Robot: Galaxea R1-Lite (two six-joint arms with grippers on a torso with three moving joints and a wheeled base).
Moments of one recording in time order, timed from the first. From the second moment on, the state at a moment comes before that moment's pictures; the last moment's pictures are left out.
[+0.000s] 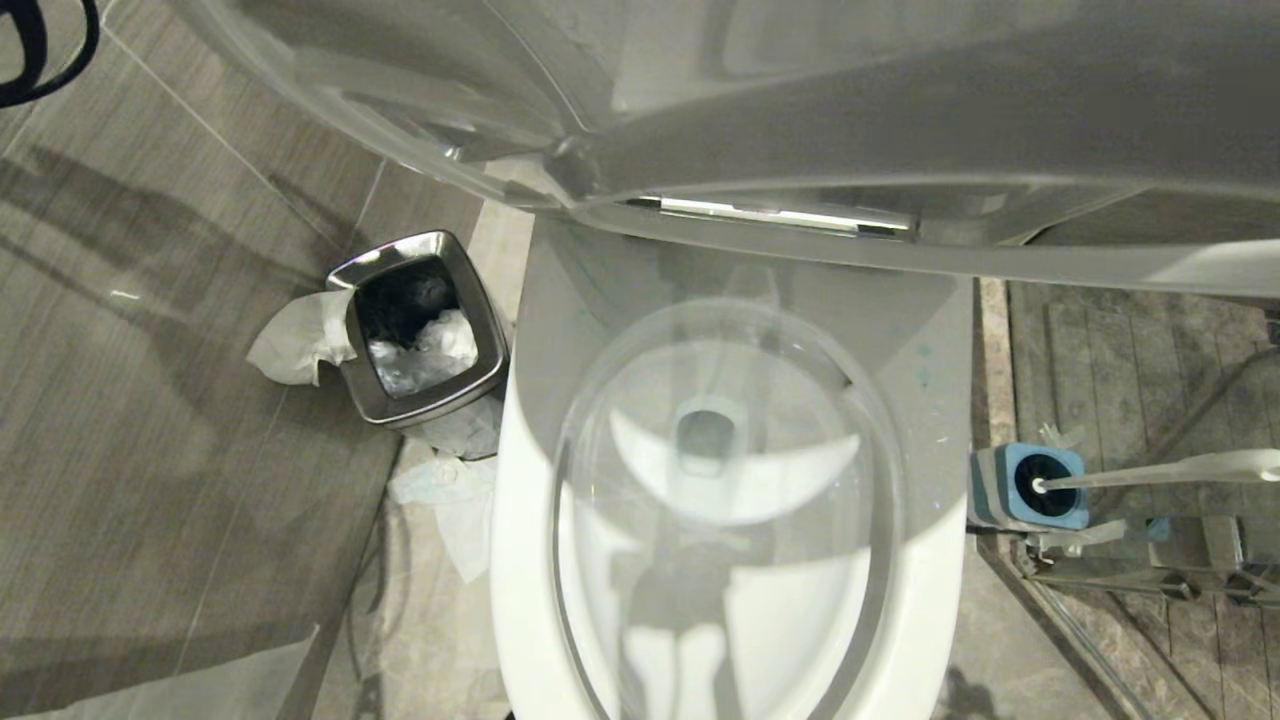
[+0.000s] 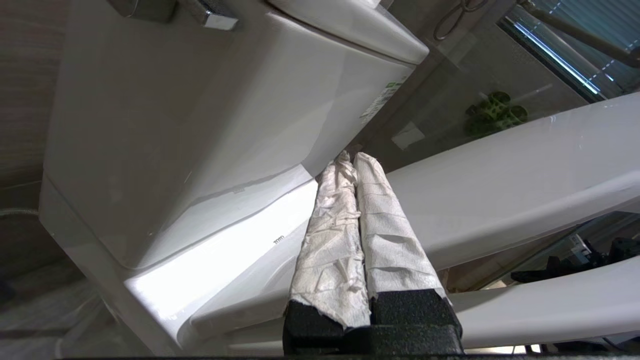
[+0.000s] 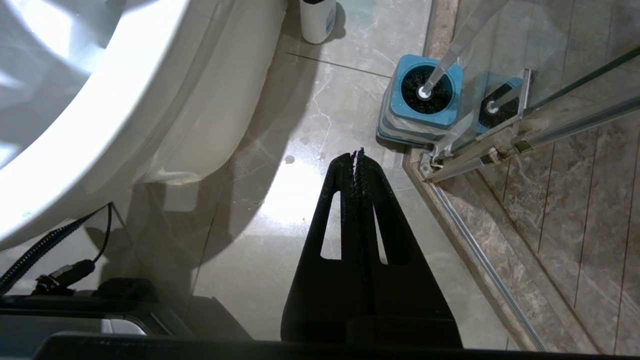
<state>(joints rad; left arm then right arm) 0.02 1.71 -1.74 -0.88 -1.18 -0.76 0.00 0.00 0.00 -0.01 0.00 0.01</state>
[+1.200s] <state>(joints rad) 0.03 1.71 -1.74 -0.88 -1.18 -0.76 0.00 0.00 0.00 -0.01 0.00 0.01</state>
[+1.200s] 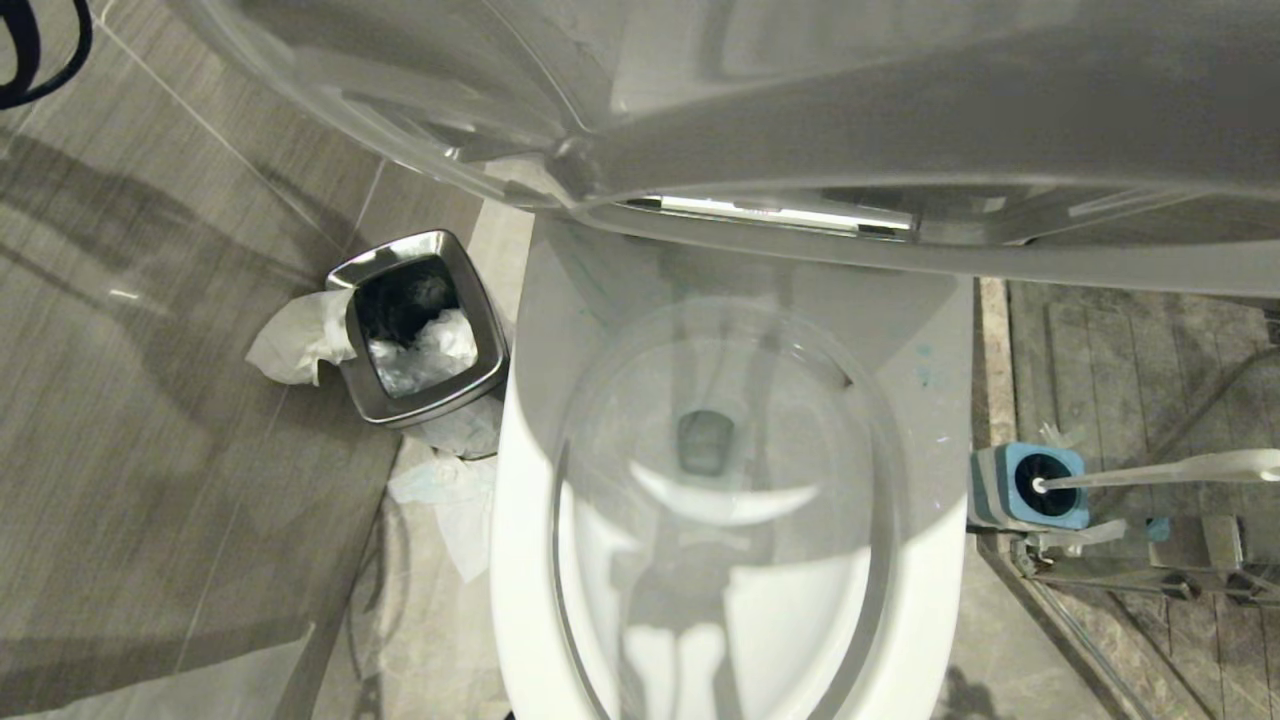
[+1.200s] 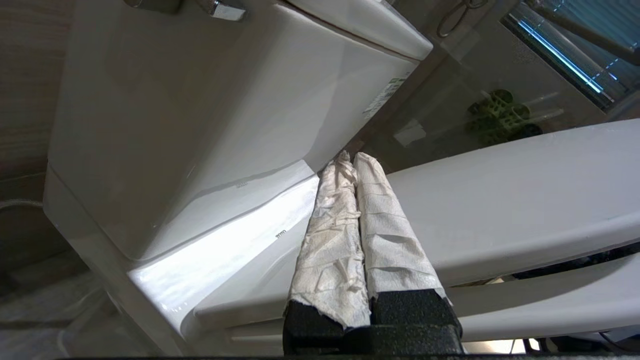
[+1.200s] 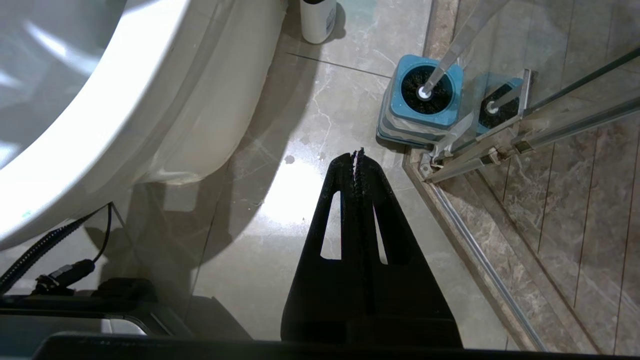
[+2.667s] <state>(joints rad) 0.15 1.48 -1.34 -0.80 -1.52 -0.76 0.00 0.00 0.00 -0.01 0.00 0.01</state>
